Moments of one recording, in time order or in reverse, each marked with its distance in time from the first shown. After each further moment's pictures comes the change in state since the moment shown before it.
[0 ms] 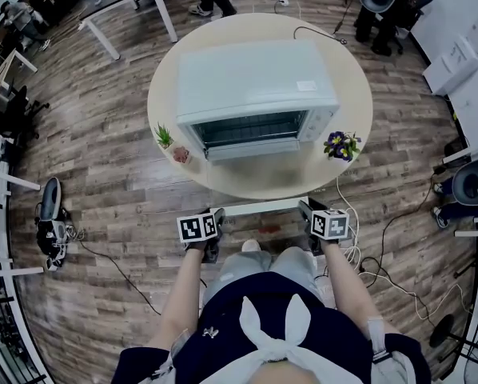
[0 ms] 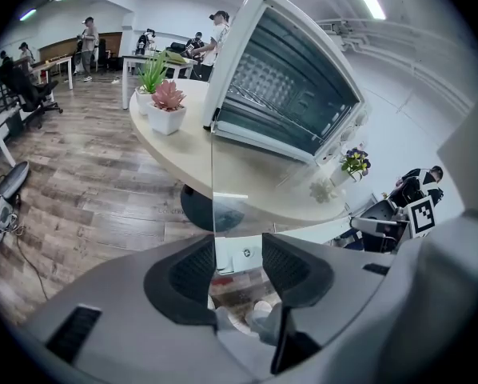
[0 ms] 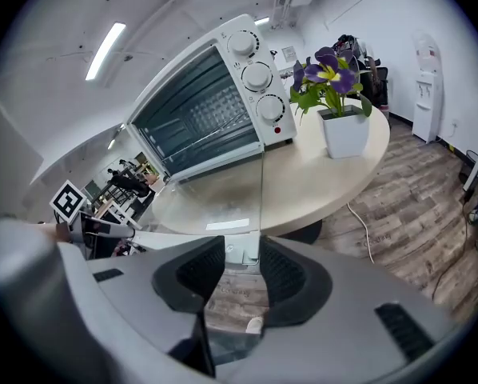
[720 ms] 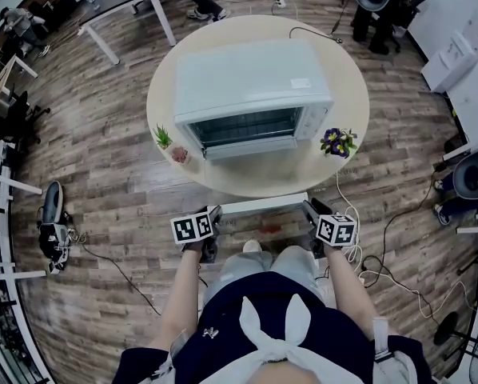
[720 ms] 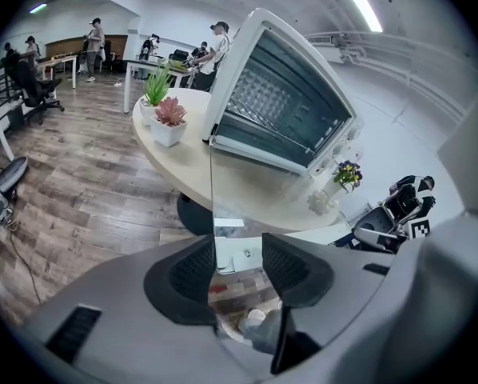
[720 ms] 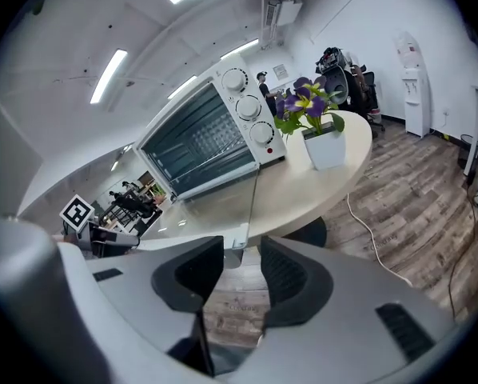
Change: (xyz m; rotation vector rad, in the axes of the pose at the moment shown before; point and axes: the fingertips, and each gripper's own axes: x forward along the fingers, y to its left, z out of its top) left arm -0.017 -0.007 0.011 -0.022 -0.063 -0.030; right arm -0.030 0.000 0.005 0.070 -0.150 0.053
